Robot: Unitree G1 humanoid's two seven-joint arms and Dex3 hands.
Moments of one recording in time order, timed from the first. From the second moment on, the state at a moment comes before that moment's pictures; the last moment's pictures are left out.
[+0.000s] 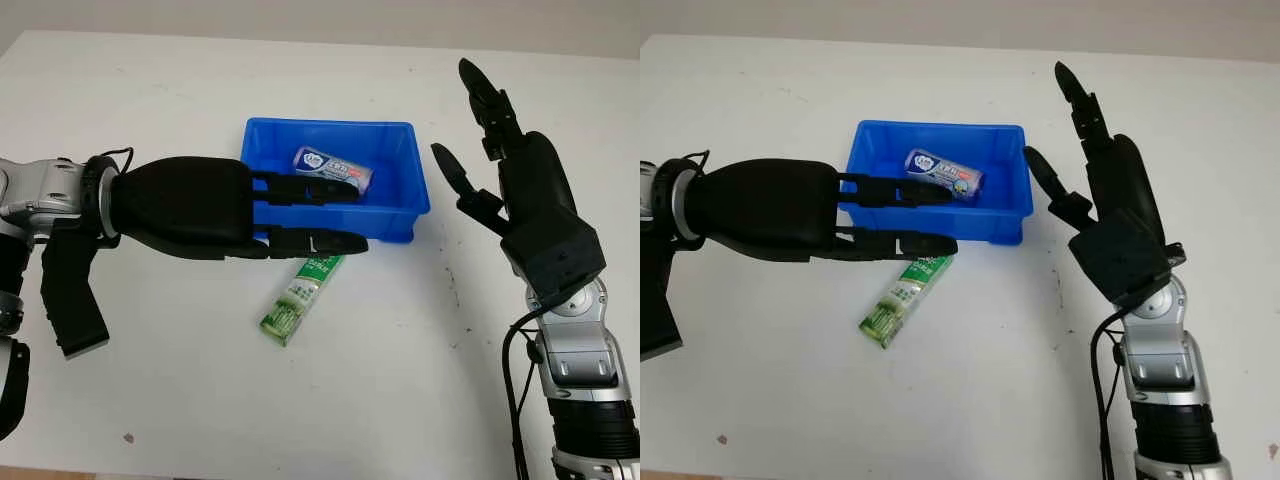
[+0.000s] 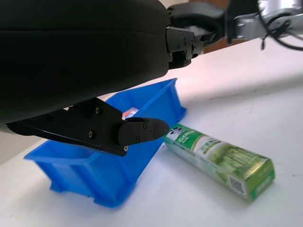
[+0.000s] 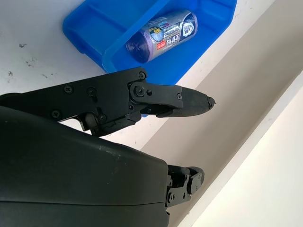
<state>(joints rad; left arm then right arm) -0.97 0.79 -0.19 0.59 1.03 -1.53 -0.03 -0.33 -0.35 -0.09 -0.09 -0.22 0.02 0.06</state>
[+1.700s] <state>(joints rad) -1.28 0.74 -1.19 0.72 1.75 -1.02 1.33 -0.28 -0.32 -0.12 -0.22 -0.22 0.01 0.00</state>
